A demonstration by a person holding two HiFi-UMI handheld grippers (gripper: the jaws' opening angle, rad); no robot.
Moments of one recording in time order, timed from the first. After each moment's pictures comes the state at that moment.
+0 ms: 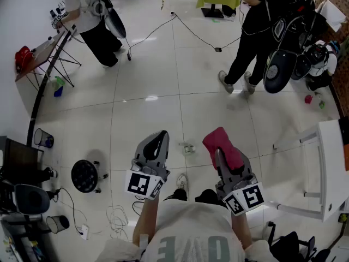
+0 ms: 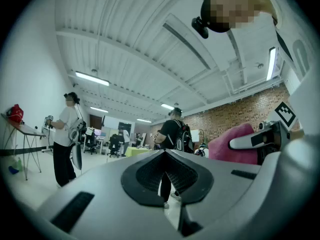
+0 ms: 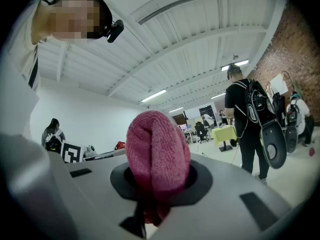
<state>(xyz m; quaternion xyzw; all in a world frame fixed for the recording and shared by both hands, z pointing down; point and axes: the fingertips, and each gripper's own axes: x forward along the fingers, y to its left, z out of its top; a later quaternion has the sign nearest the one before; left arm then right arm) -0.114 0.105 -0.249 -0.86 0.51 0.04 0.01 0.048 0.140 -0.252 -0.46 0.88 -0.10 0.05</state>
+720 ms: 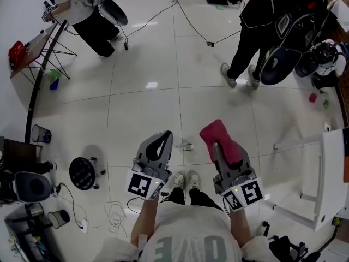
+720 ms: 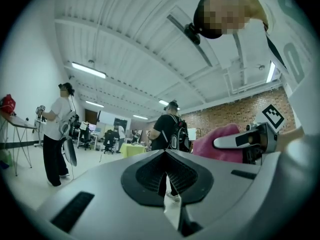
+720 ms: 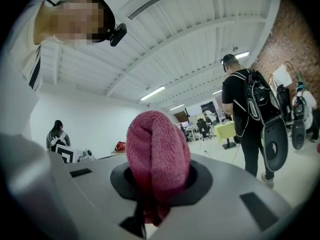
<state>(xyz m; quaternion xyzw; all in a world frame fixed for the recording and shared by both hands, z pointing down) -0.086 0.000 -0.228 -0.87 0.49 0.04 0.00 0.050 0.009 -0.237 -0.44 0.89 -0.11 0.06</state>
